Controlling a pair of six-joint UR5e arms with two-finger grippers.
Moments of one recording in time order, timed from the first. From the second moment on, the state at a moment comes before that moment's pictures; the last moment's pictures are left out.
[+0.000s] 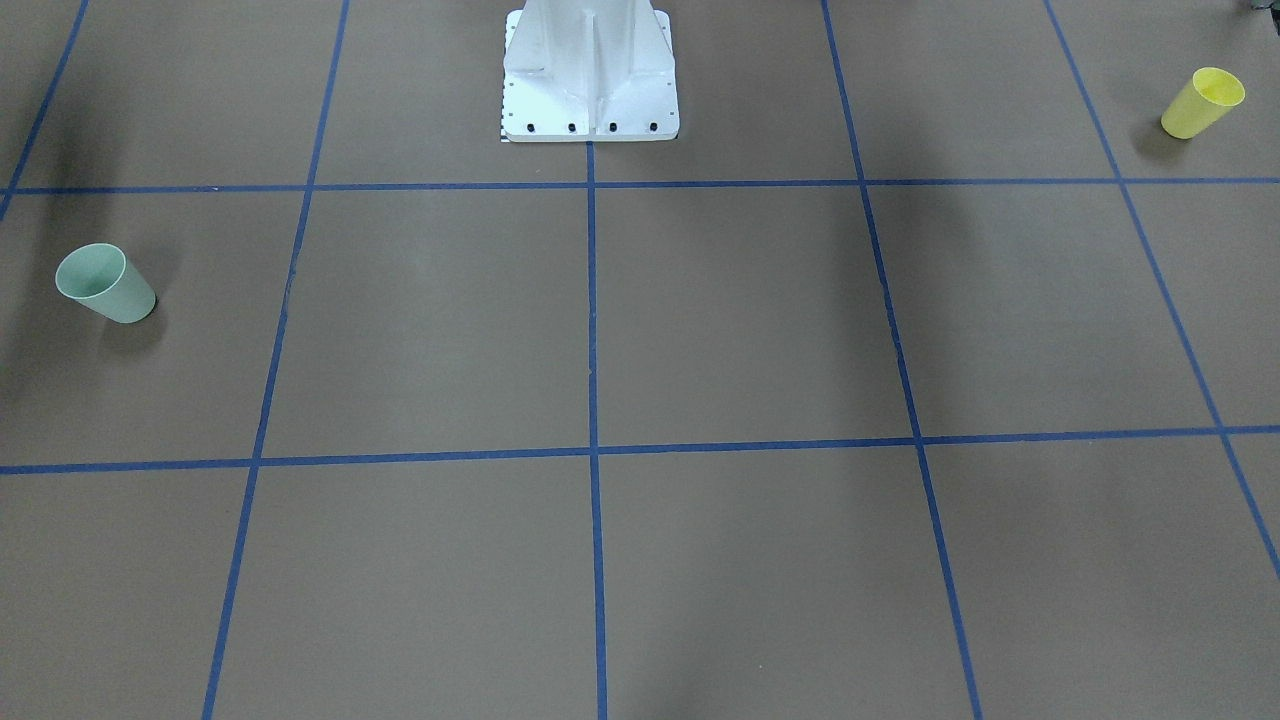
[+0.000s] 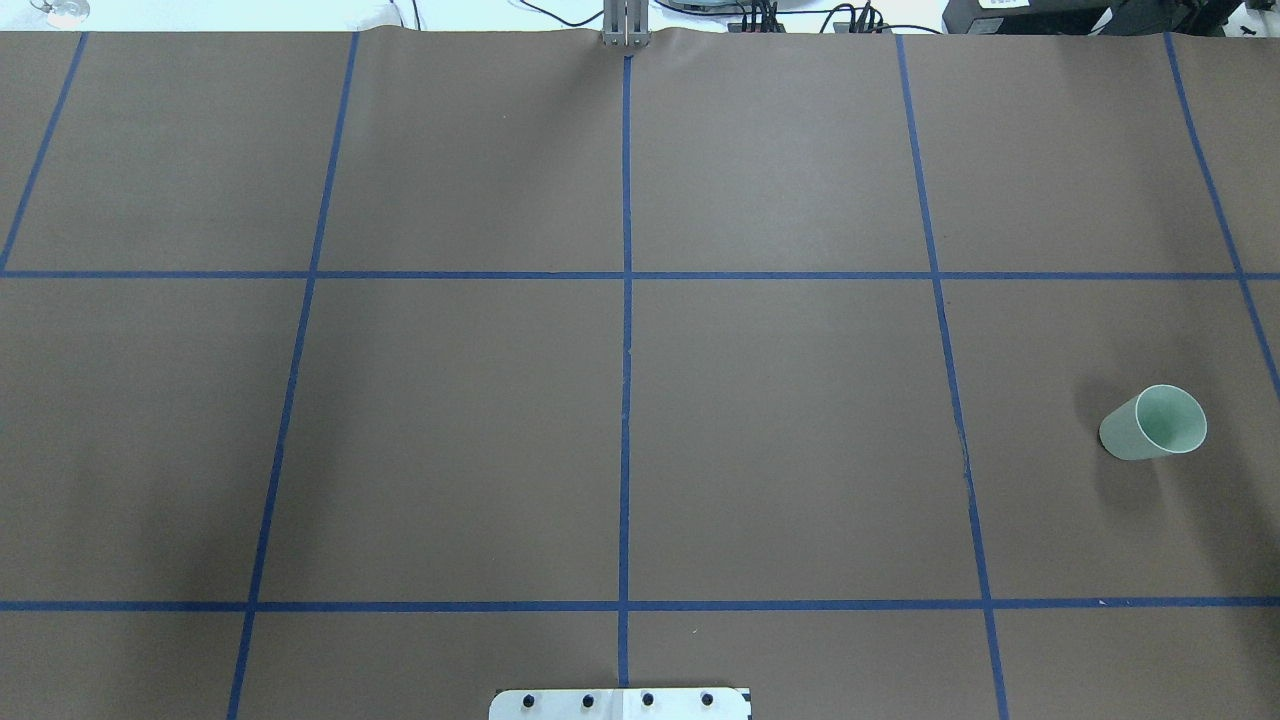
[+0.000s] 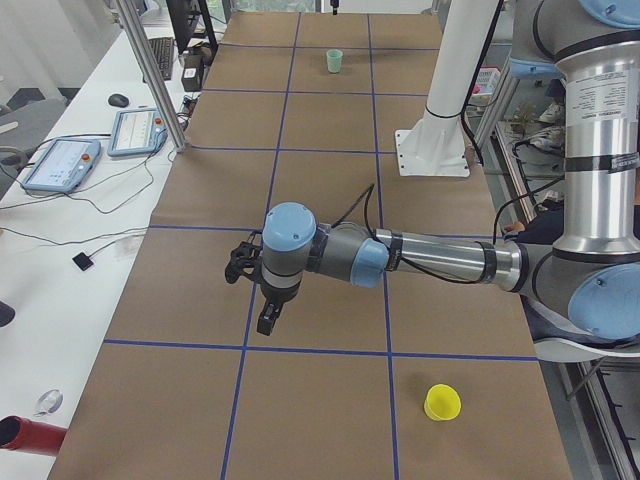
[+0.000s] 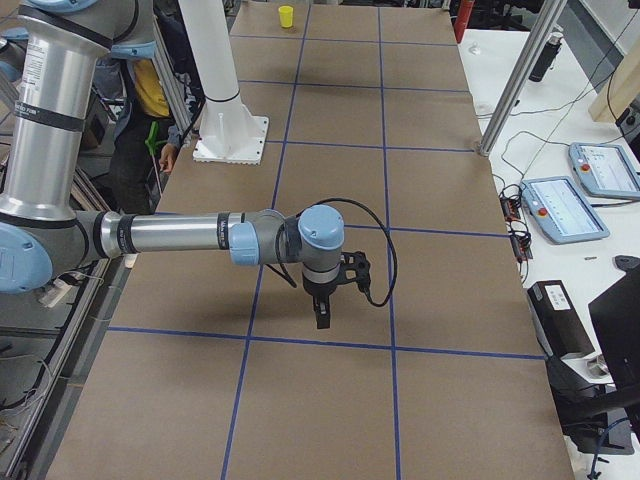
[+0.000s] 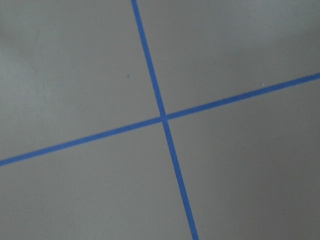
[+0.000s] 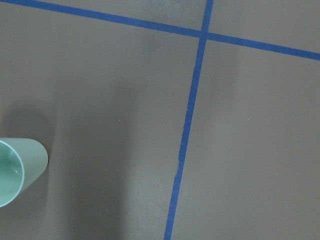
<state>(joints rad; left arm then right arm) -1.58 -1.49 -1.79 -1.75 -2.32 0.07 1.46 -1.83 1.89 -1.53 2.30 -0.02</state>
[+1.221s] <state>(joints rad) -1.46 -1.45 -1.86 -2.15 -1.94 -0.64 1.46 -1.85 1.88 -1.54 2.30 -0.02</state>
